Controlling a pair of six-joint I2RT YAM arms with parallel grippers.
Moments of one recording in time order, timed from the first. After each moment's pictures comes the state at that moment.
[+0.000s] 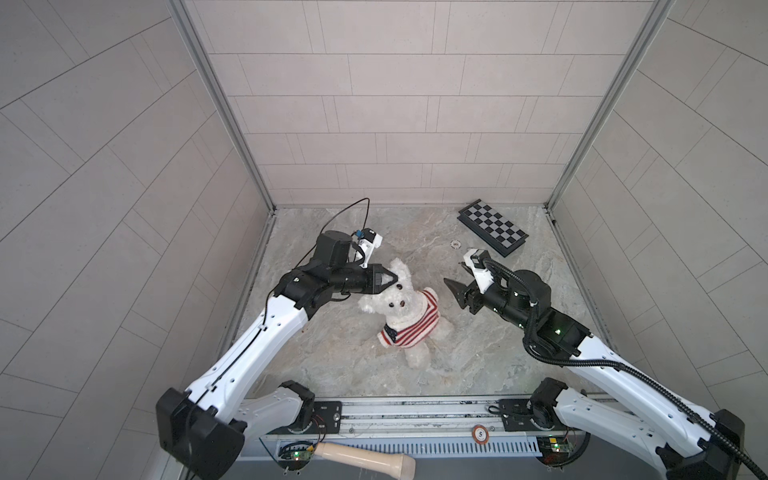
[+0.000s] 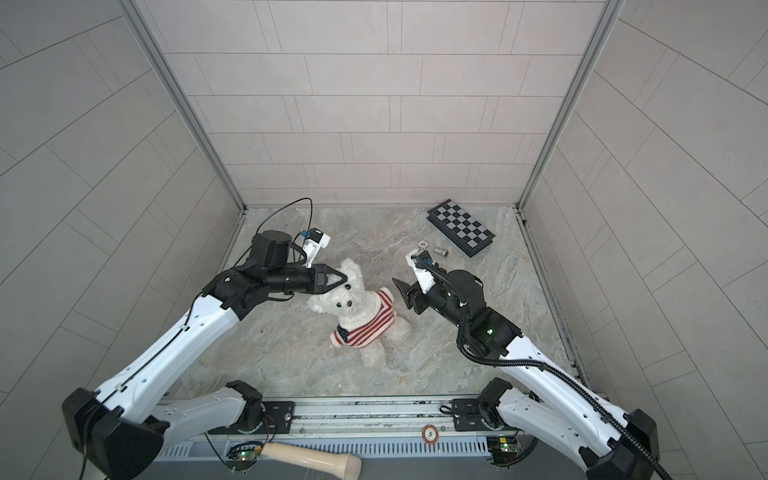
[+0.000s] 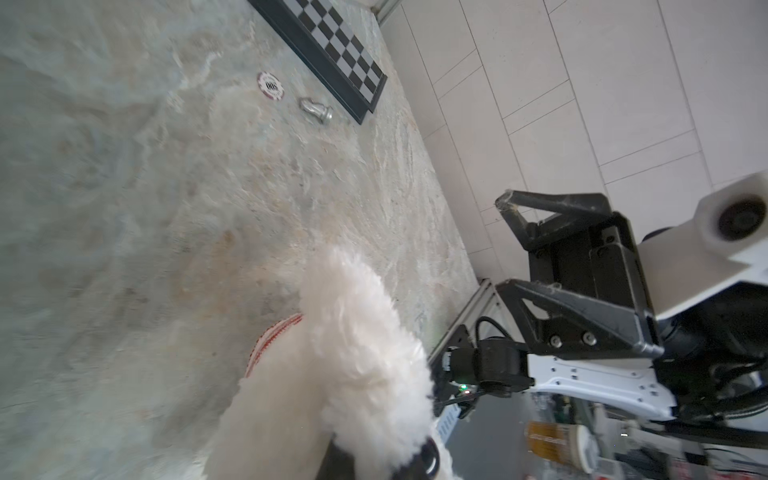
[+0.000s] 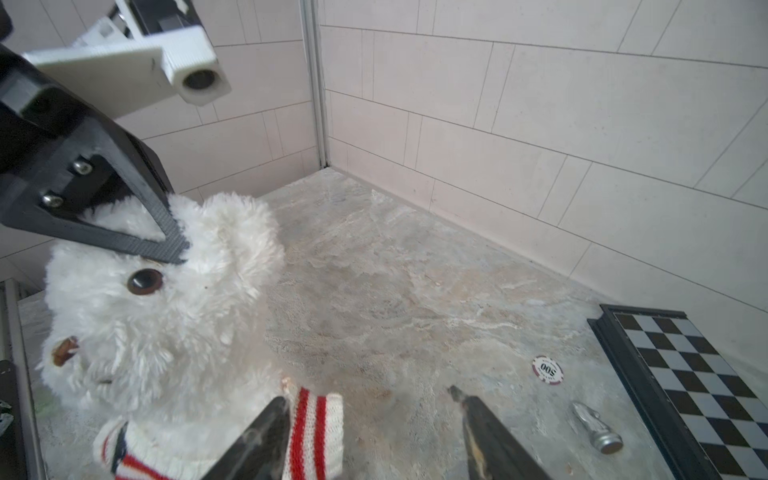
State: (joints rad) left arm -0.46 1.19 1.08 -0.56 0.65 -0.54; right arm 0.65 0.85 0.72 -0.11 -0.01 -0.01
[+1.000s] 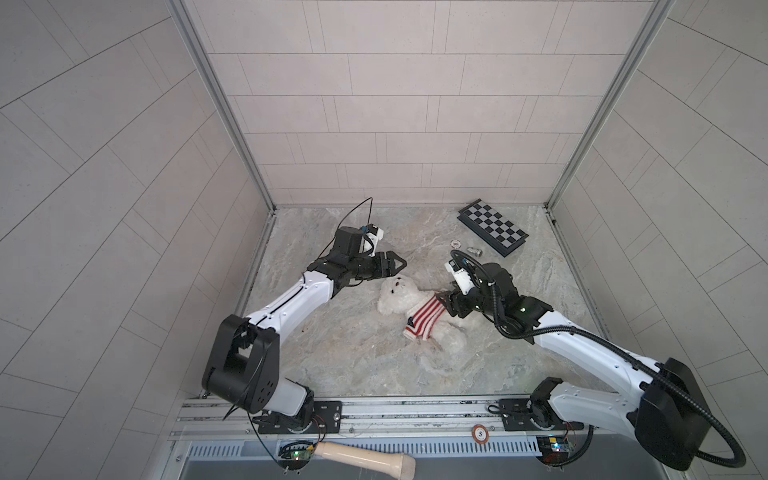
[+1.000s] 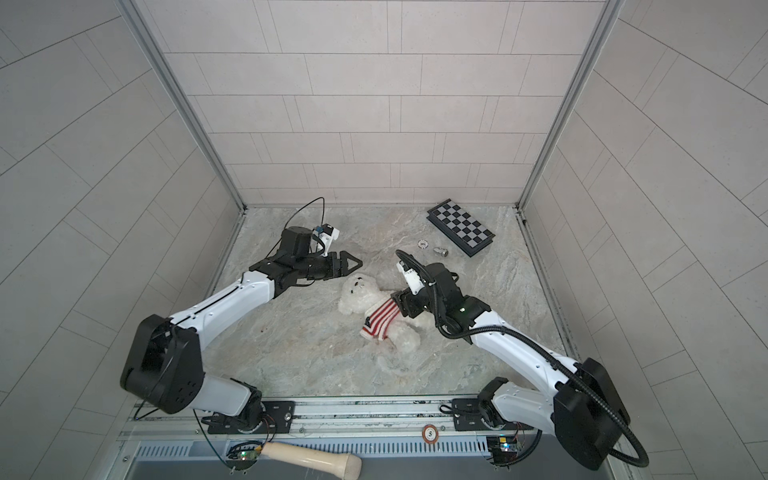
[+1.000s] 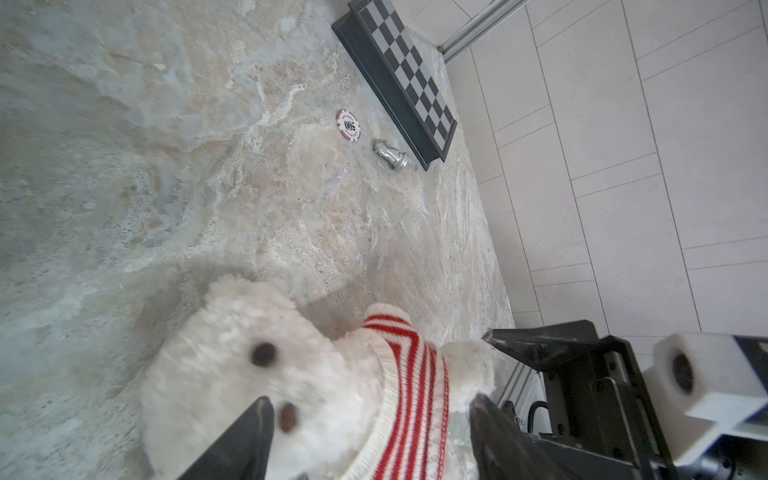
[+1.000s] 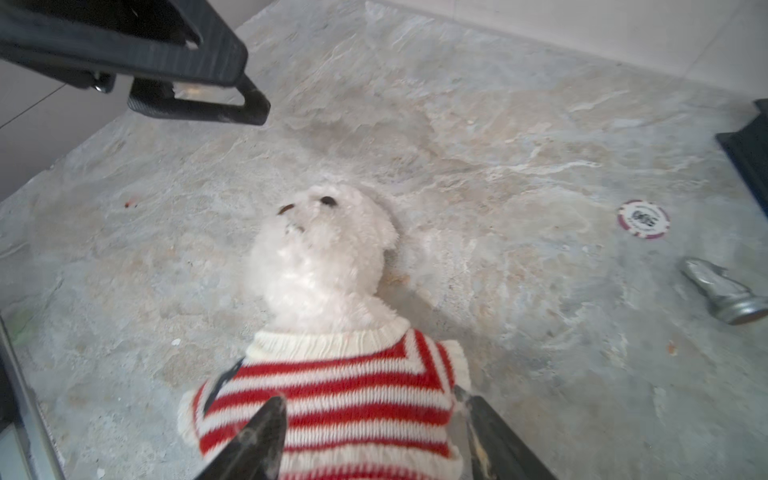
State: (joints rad) left arm -0.38 1.42 0.96 -0.18 0.58 -0.53; right arm 0.61 1.18 0.75 -0.21 -0.14 0.06
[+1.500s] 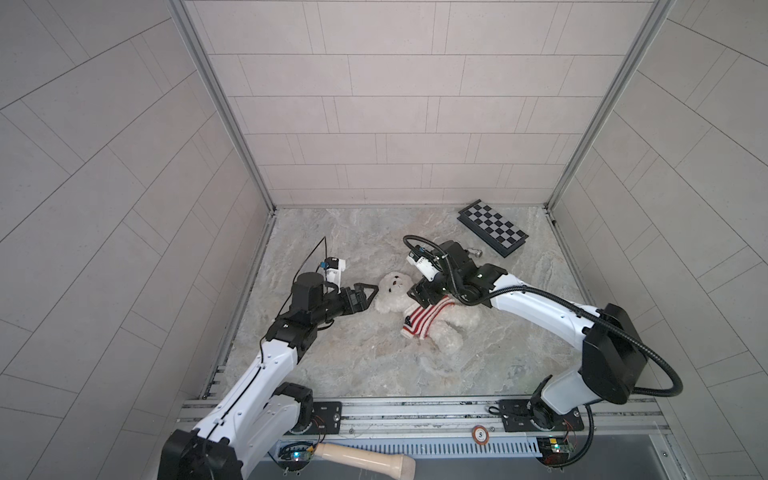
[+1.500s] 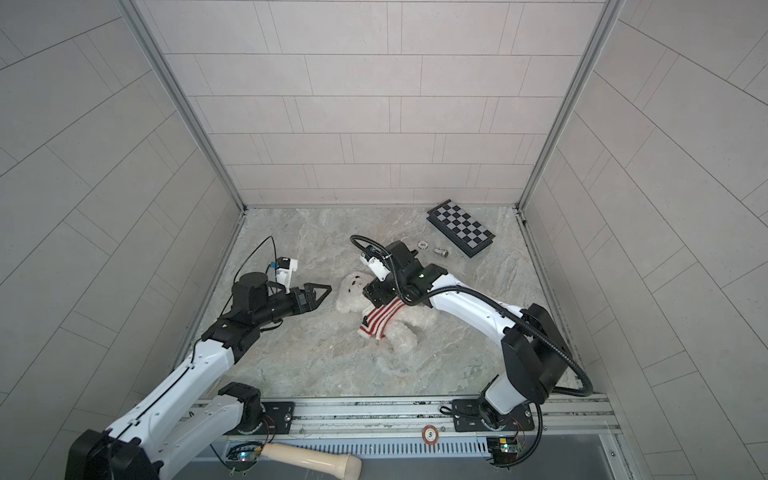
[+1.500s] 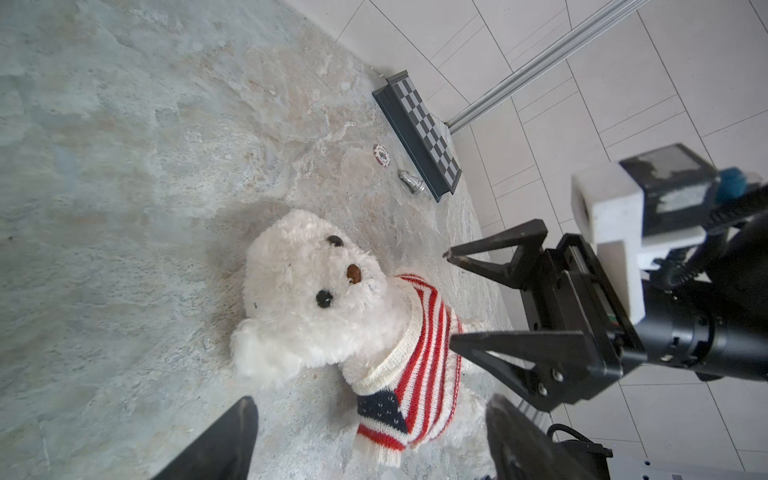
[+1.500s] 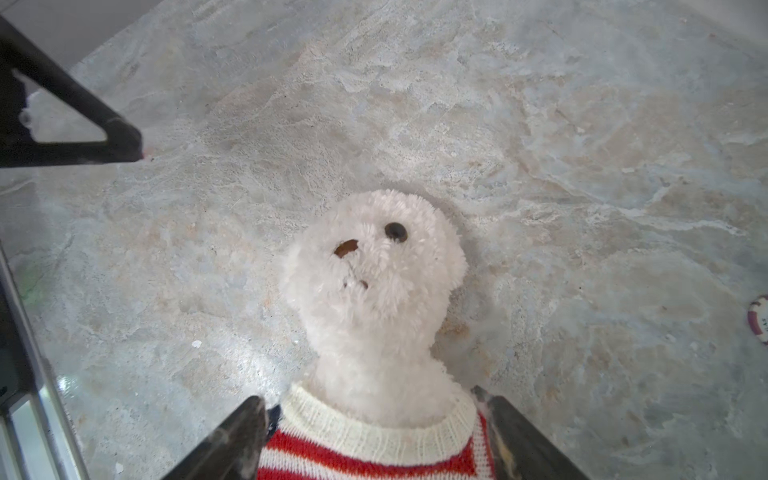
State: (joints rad) left arm -0.24 0.86 0.47 -0.09 0.53 -0.62; right arm 0.68 1.58 1.18 -0.44 -0.16 -0.04
